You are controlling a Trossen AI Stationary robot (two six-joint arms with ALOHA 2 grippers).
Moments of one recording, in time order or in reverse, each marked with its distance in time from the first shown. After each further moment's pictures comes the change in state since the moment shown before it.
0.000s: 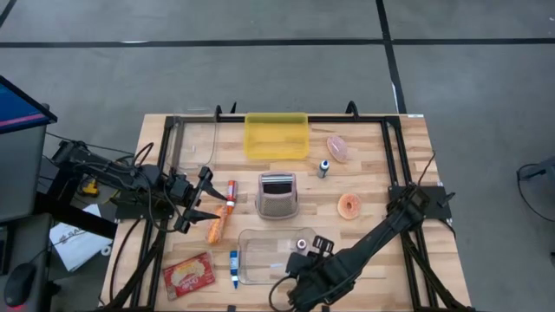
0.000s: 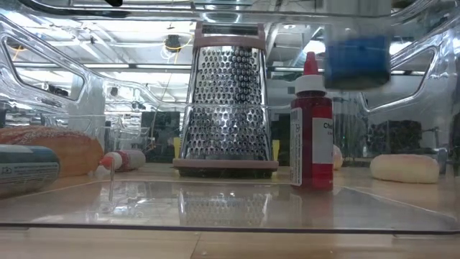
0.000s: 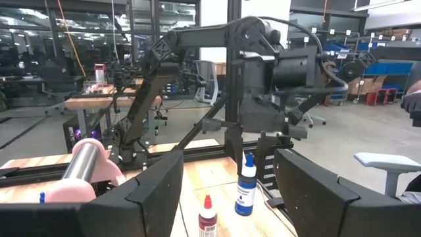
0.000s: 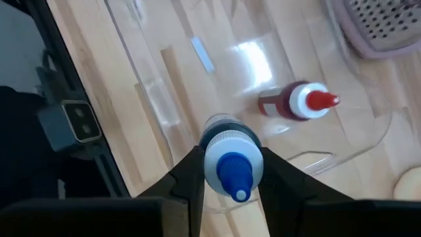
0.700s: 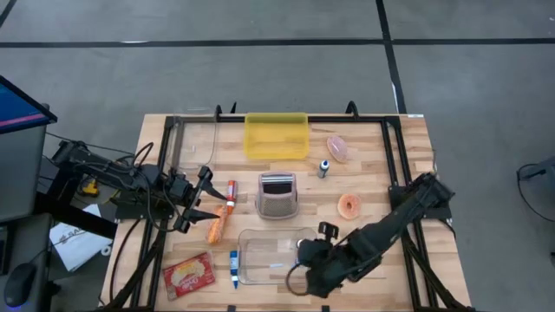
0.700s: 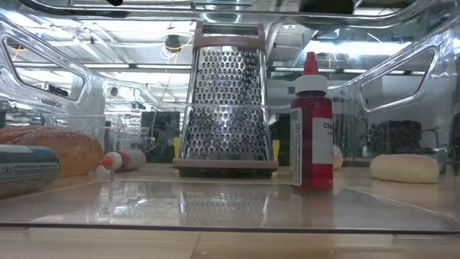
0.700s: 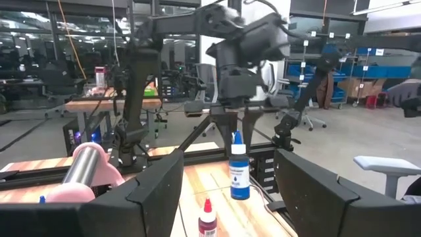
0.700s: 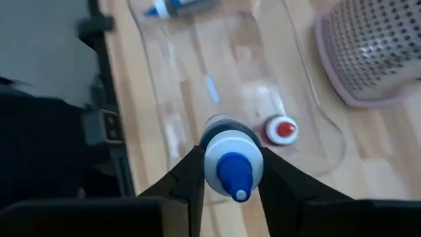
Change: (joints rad) left arm 0.000 0.000 0.000 0.016 0.000 -0.002; right arm -0.011 -0.294 -0.301 0.229 0.040 -0.158
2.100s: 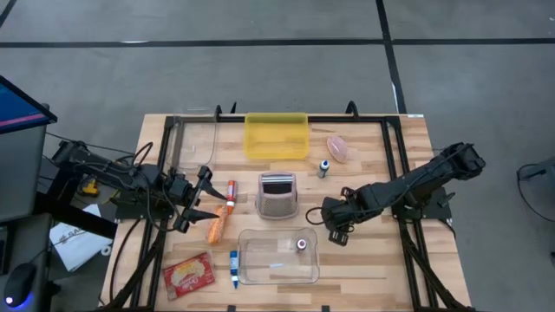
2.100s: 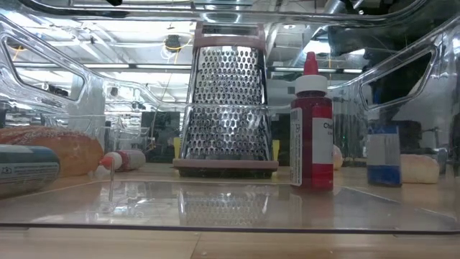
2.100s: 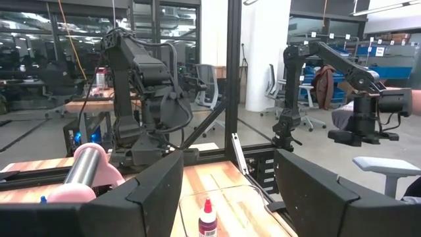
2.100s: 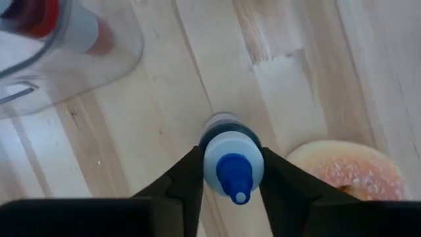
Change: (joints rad) left arm 0.000 -0.007 0.000 -0.007 0.000 0.000; right arm -0.291 -0.460 -0.975 0.401 -0.197 -0.168
